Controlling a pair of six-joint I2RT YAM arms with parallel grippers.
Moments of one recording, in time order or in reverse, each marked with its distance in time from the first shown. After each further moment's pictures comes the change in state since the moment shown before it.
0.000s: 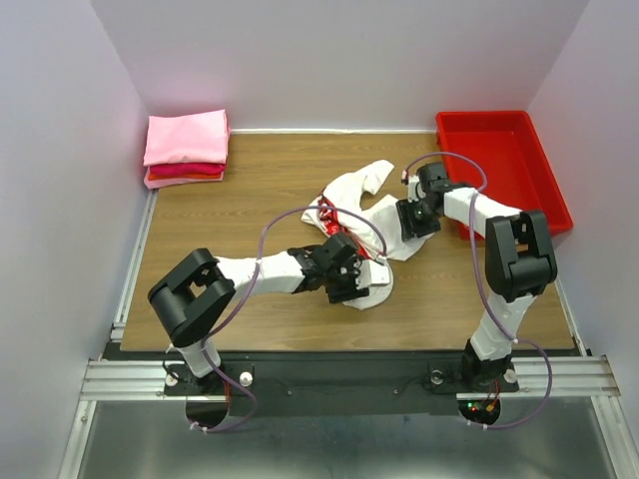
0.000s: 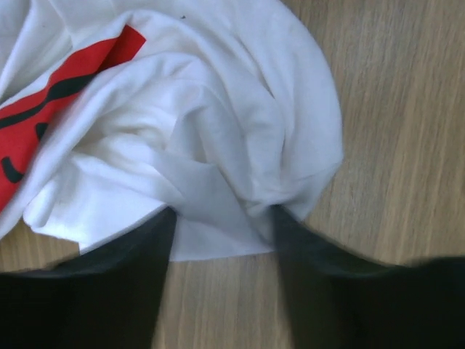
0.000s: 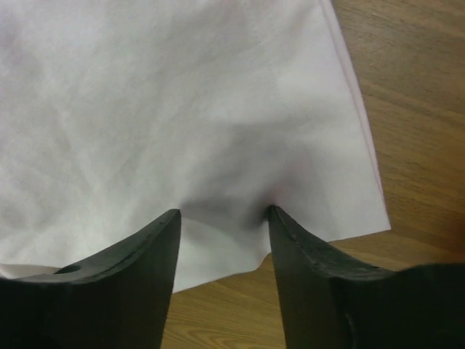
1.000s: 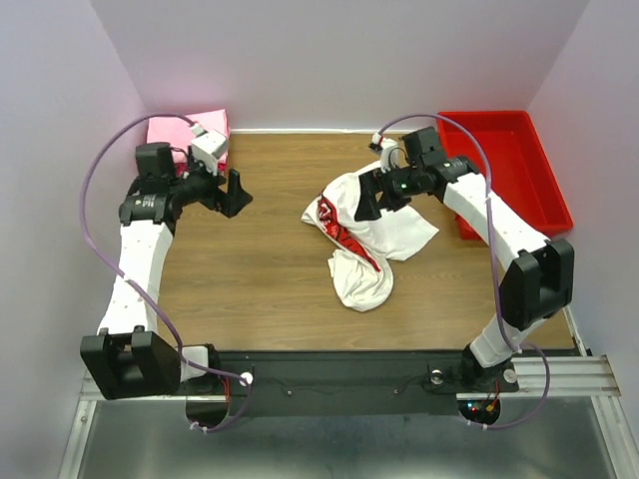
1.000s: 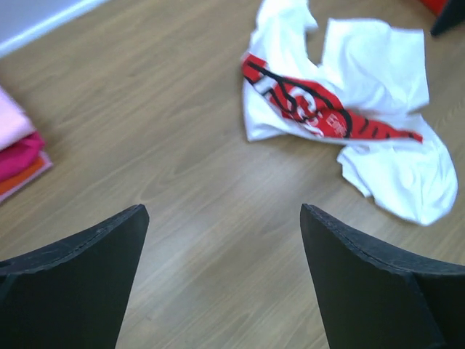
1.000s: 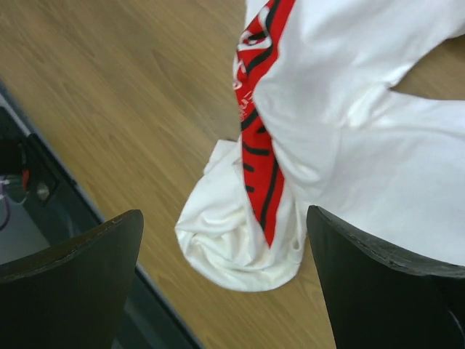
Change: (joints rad) left arm 1.043 -0.422 0.313 -0.369 0.505 -0.224; right arm 0.188 -0.187 0.290 -0.206 -0.407 0.058
